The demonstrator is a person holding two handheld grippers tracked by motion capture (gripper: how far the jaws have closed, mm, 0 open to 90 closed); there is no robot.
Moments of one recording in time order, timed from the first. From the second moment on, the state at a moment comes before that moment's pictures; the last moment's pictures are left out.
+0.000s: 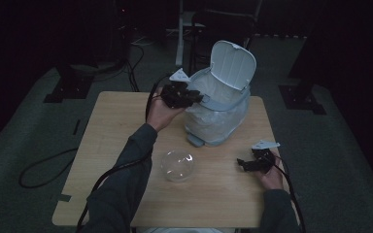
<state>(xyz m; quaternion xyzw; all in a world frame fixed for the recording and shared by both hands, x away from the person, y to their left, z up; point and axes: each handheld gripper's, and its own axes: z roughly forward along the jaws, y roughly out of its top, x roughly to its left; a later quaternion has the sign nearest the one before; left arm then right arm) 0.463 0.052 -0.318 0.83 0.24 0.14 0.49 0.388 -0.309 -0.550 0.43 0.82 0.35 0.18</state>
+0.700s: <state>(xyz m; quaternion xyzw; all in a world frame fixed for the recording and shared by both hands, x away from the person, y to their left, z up) 0.445 0.132 -0.378 0.82 0.29 0.15 0.47 0.388 -0.309 -0.550 0.42 0.82 0.35 0.18</state>
